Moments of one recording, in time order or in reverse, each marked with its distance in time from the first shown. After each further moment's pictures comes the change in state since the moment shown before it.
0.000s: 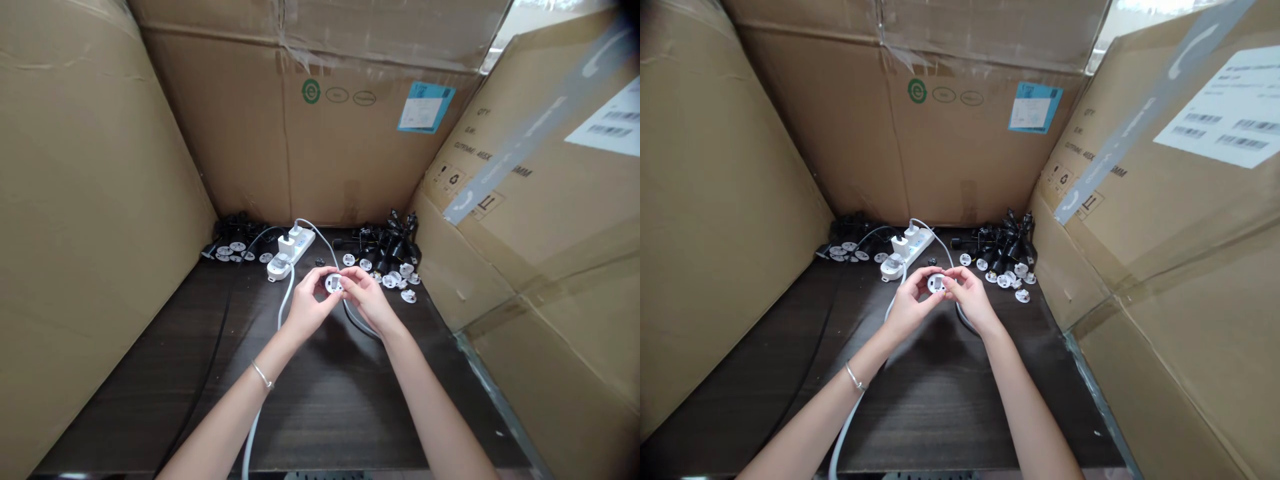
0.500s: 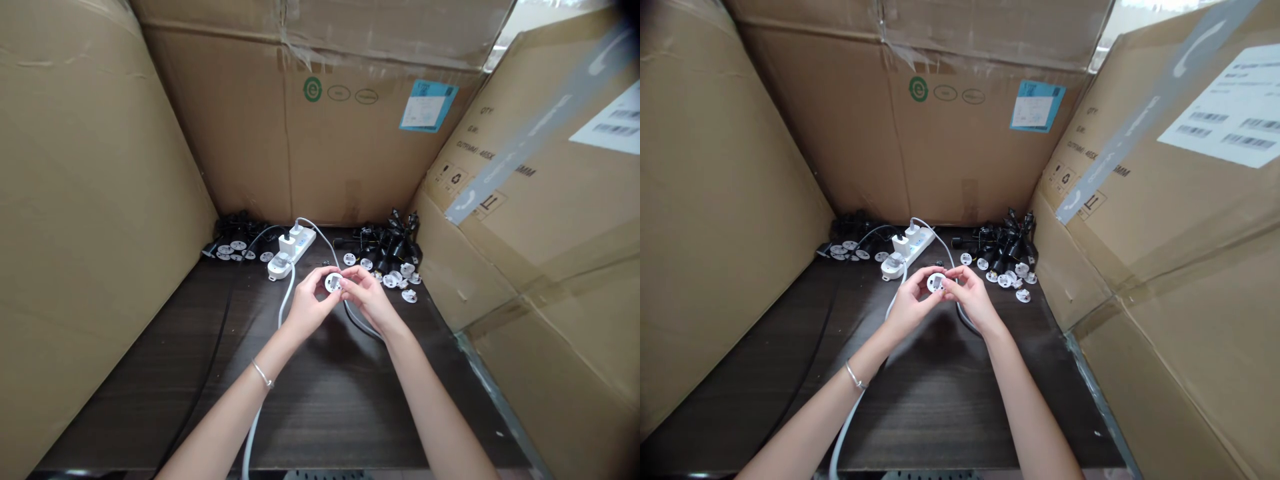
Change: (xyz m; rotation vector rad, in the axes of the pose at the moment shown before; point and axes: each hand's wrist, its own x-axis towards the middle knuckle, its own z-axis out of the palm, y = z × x) left_hand 0.000 0.000 0.000 -0.039 -0.041 -0.035; right_hand -0.003 -0.004 -0.001 0.042 -0.054 0.021
